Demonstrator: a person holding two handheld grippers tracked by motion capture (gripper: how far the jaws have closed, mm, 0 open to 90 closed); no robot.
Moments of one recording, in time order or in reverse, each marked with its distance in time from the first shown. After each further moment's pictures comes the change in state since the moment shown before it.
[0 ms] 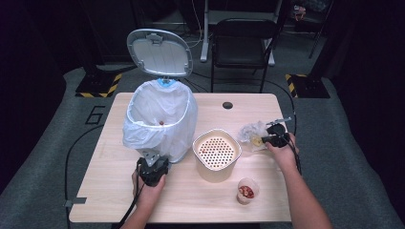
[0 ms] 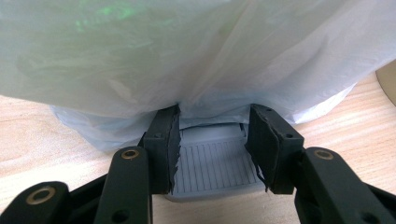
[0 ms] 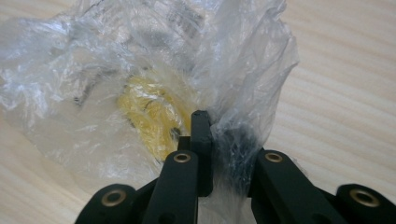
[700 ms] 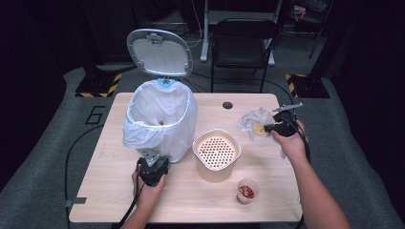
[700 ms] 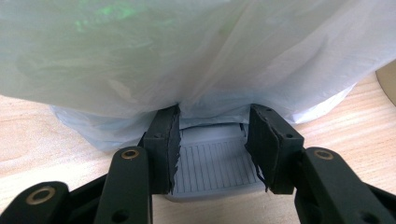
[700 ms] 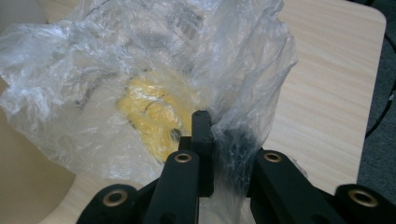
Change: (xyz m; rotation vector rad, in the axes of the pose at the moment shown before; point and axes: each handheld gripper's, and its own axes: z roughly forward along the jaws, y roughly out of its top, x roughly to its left) left arm 0.001 0.000 -0.001 0.008 -0.001 0.009; right arm 0.005 0.041 -0.067 -0.072 0.068 -0.015
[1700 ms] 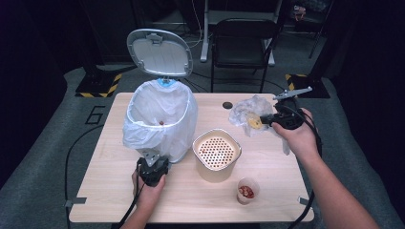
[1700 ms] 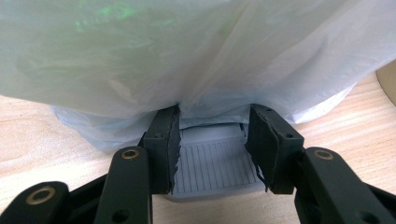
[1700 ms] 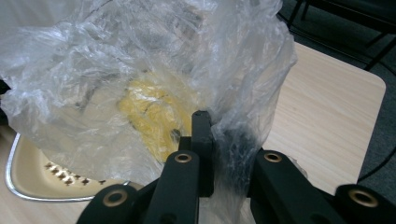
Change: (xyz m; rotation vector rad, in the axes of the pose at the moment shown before) left arm 0.000 0.000 0.000 -0.004 0.001 -0.005; right arm 0.061 0.045 -0.100 -0.065 0.092 -0.113
